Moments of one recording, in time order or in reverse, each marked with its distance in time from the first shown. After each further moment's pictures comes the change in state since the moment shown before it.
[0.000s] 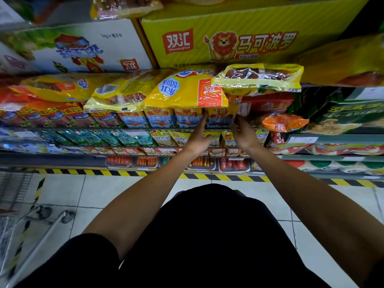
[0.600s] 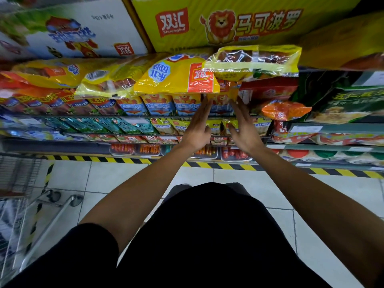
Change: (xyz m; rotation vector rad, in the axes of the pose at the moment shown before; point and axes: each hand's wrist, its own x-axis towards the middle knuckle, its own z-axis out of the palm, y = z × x) left_hand -0.006 -0.023 0.009 0.473 0.190 0.429; right_hand -0.029 0.020 -0.002 -0.166 0.050 -0.339
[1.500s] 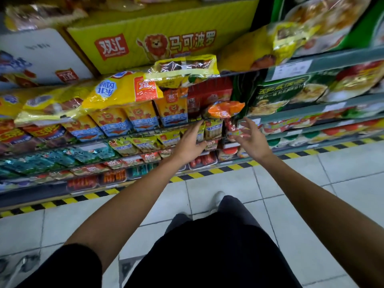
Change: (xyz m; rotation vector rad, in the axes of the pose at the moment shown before) left_hand -0.004 0.093 0.028 -0.202 -0.315 -0.010; right_hand -0.101 0.042 -0.102 0.251 0.186 0.546
